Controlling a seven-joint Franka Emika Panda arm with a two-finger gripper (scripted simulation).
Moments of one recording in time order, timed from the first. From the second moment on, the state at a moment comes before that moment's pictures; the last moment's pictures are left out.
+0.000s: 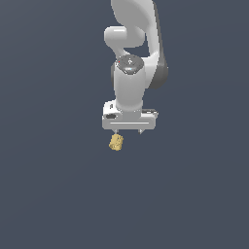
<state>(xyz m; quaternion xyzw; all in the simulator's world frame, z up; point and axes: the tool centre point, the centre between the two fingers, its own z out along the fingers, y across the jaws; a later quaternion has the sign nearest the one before) -0.002 0.016 0.172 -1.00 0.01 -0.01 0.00</state>
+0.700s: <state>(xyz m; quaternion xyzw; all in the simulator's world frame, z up) -0.010 -0.001 0.146 -1.00 0.04 -0.01 0.01</state>
